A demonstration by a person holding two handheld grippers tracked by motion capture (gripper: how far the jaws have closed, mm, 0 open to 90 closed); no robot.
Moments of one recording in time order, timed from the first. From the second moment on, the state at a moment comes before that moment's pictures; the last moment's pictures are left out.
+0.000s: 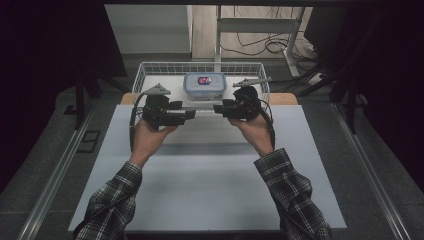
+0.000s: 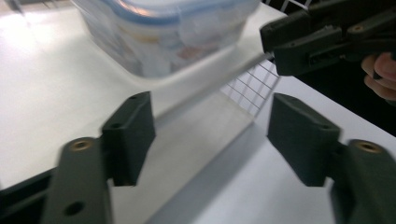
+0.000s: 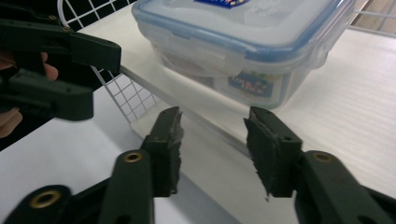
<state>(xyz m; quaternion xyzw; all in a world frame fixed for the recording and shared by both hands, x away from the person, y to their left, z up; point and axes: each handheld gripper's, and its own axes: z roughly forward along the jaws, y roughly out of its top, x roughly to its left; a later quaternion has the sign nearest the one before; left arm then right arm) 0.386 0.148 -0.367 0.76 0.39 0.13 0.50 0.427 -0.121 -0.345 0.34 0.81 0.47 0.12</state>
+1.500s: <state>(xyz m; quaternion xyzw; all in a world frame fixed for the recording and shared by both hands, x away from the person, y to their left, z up) 0.319 0.151 -0.437 0.80 0.34 0.14 0.47 0.360 -0.129 -0.402 0.28 0.84 0.44 0.12</state>
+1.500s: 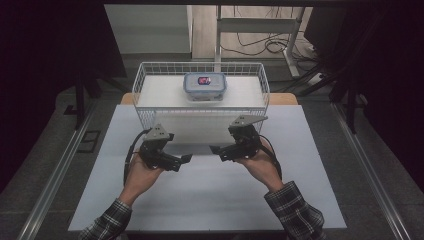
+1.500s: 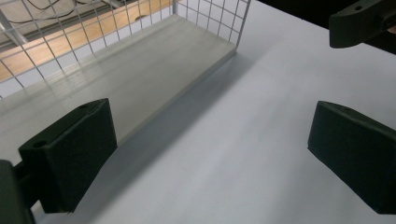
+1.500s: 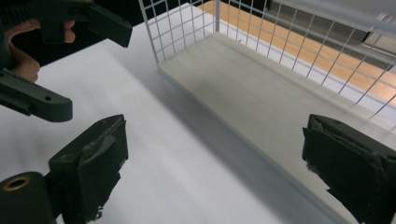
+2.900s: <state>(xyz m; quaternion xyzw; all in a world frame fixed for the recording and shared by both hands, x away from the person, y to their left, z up) 0.231 0.179 -0.540 0.83 0.39 0.15 0.37 0.274 -0.207 -0.503 0.30 0.85 0.40 0.13</state>
